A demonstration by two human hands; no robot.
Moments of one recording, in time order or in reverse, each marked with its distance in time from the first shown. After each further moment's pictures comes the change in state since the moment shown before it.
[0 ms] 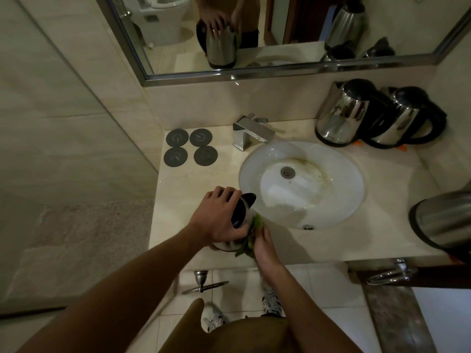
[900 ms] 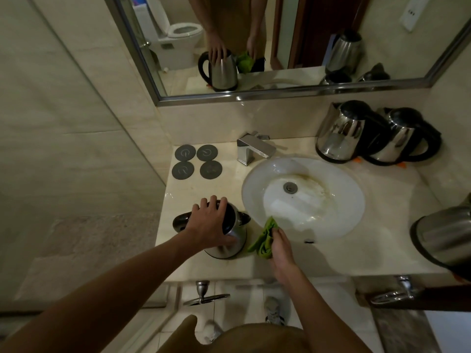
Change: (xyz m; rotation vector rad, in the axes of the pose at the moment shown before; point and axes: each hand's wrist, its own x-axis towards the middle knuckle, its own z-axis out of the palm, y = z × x) left_hand -0.005 -0.010 -0.009 0.182 -0.256 -0.231; right_hand 0.016 -0.019 -0.033 0.083 0.129 0.024
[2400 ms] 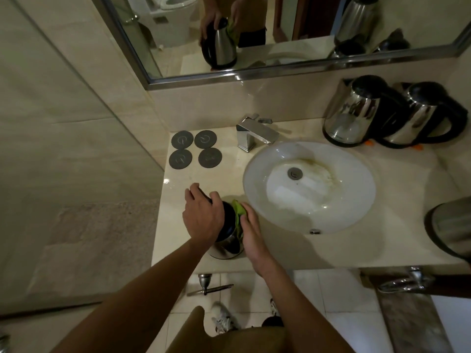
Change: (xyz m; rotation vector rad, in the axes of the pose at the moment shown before) left_hand 0.015 0.024 0.007 -0.796 0.464 -0.719; right_hand -0.015 -0.003 0.058 -0.170 -0.299 -0.284
